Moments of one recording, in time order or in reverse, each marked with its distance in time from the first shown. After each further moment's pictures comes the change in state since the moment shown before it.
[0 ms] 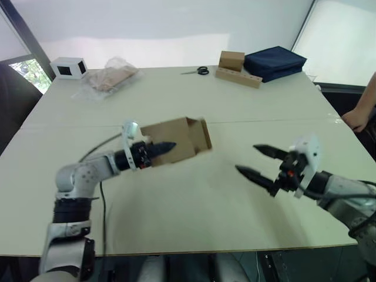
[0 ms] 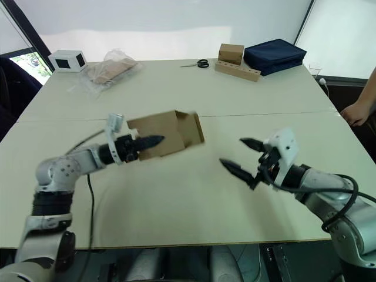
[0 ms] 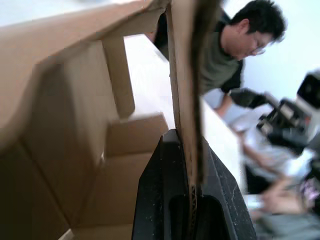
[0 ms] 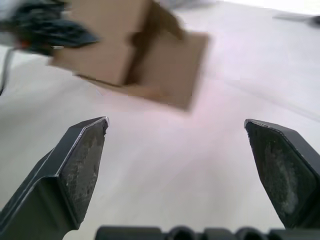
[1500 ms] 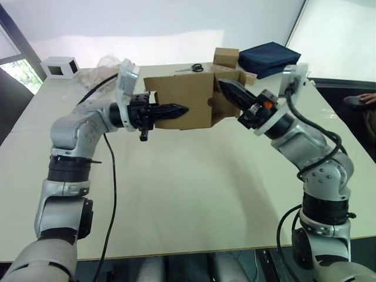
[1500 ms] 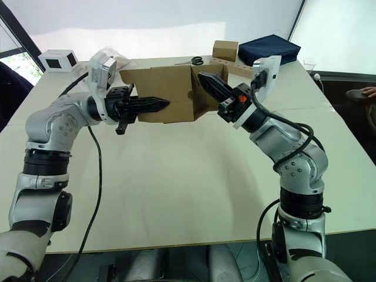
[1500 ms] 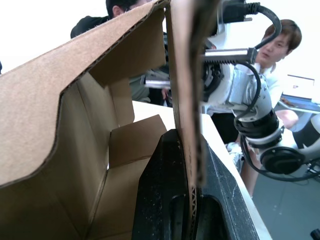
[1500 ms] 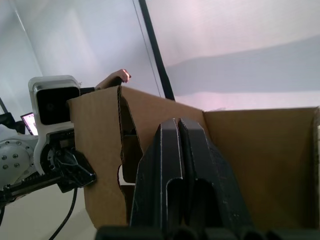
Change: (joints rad) left arm -0.309 0.010 -0.085 0.084 0.066 -0.197 -0.321; right arm -0.519 0.320 0.167 0.248 0.152 -0.040 -0.166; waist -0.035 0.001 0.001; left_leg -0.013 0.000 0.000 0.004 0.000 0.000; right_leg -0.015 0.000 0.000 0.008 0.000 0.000
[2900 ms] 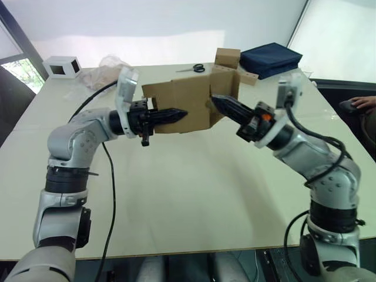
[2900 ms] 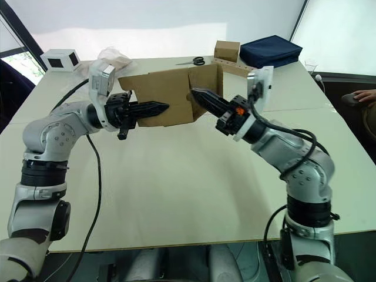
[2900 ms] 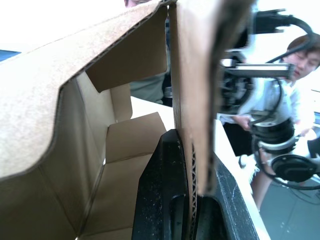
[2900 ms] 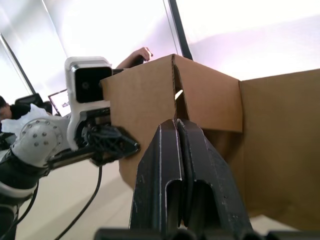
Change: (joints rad) left arm 0.089 0.009 0.014 -0.083 -0.050 0.039 0.120; right arm 0.086 -0.120 -0.055 -0.100 0.158 0.107 -0.003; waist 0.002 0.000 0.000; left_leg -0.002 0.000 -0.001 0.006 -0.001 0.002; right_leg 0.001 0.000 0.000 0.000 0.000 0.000
